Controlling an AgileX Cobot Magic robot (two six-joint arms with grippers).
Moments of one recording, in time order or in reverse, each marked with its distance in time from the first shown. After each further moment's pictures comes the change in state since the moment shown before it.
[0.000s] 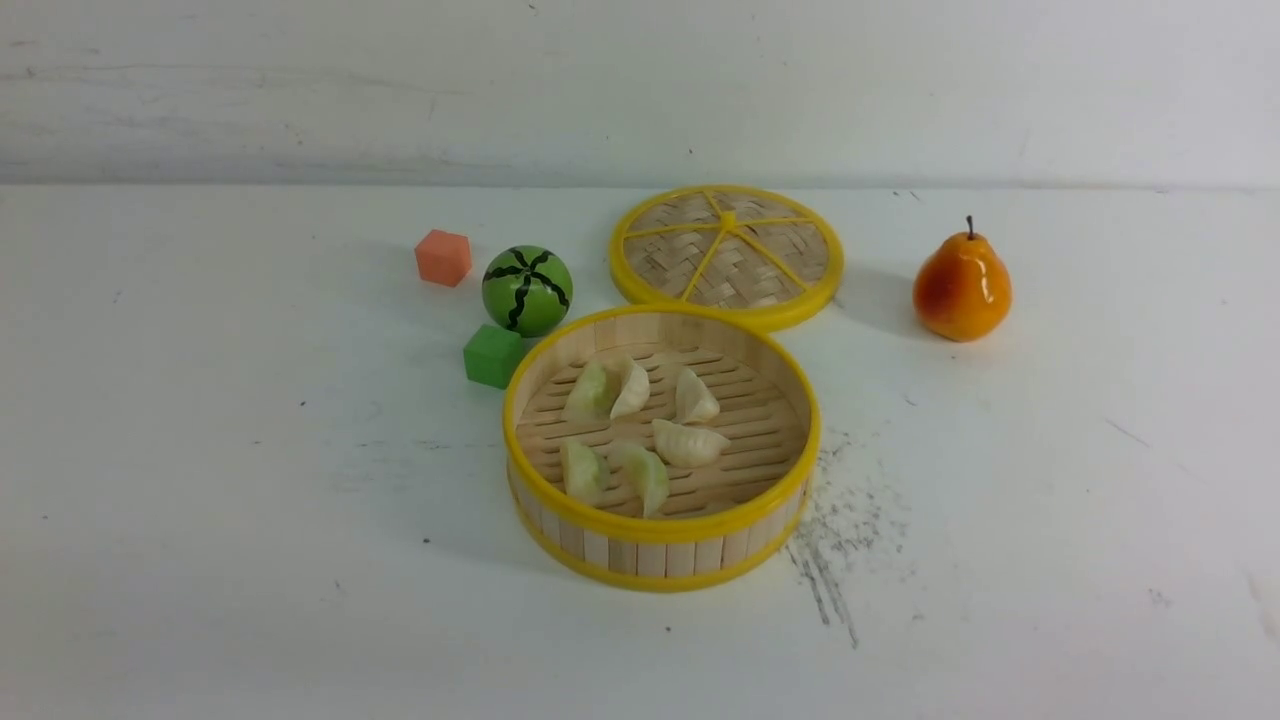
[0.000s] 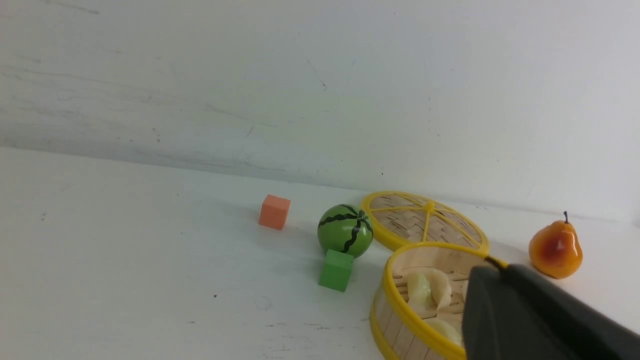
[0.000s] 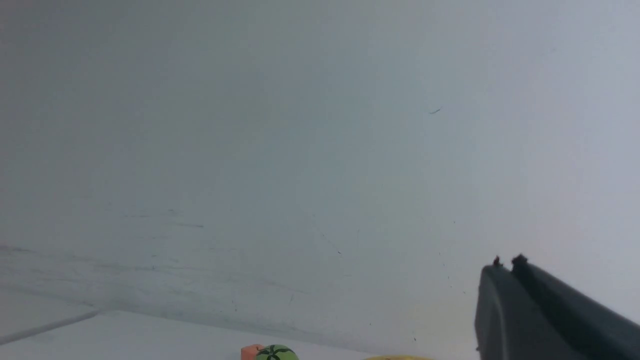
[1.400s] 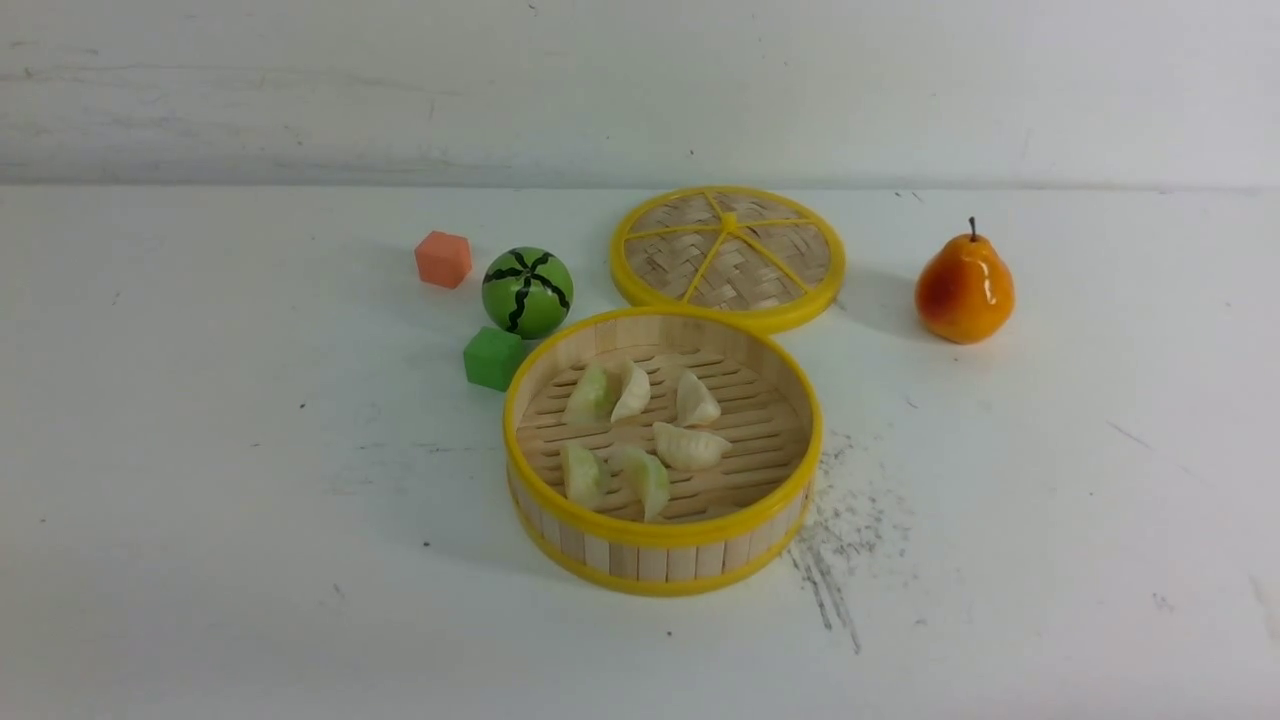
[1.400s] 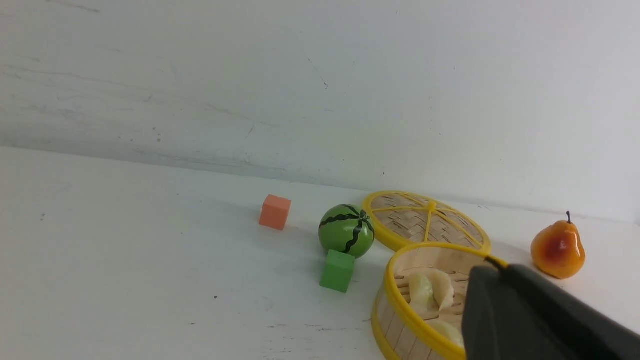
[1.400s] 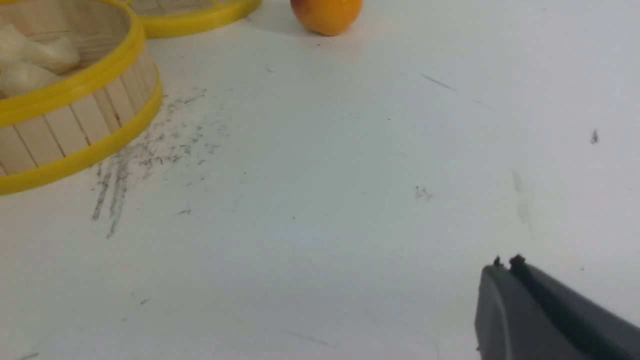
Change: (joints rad) right arm -0.408 -0.001 0.042 0.251 0.710 -0.219; left arm 0.000 0.000 0.000 -0.001 0.001 0.000
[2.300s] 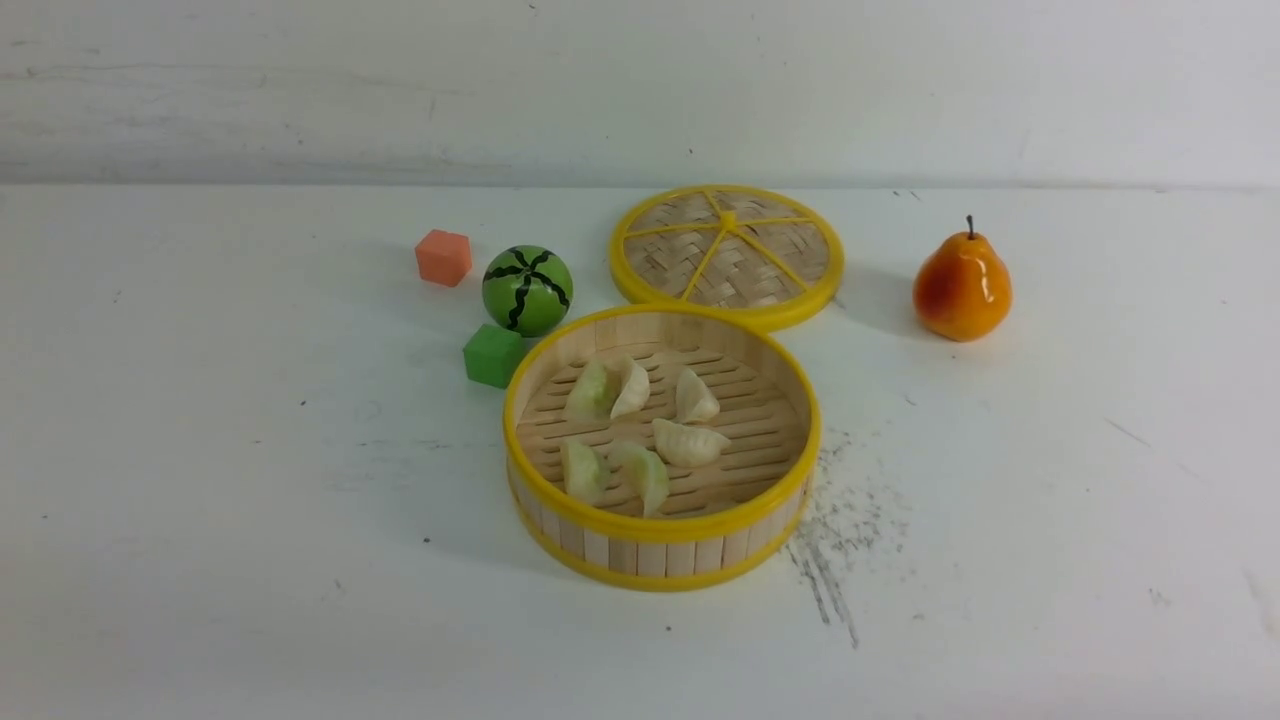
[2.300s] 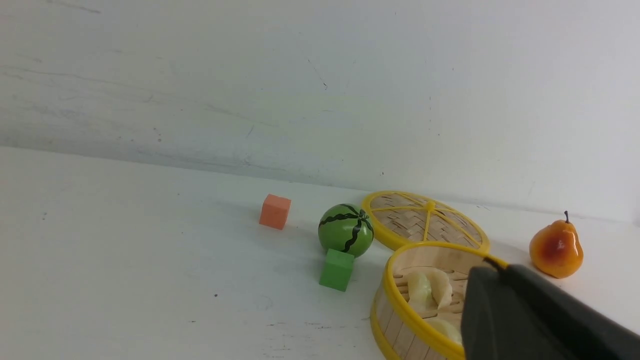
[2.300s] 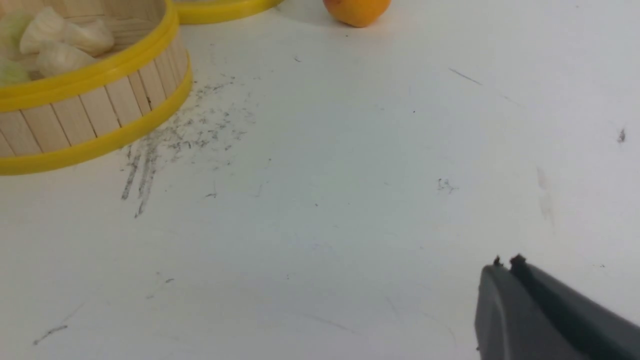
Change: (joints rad) right arm 0.039 0.000 -0.001 0.008 0.007 -0.013; left arm 0.000 0.000 0.000 0.000 0.000 0.000
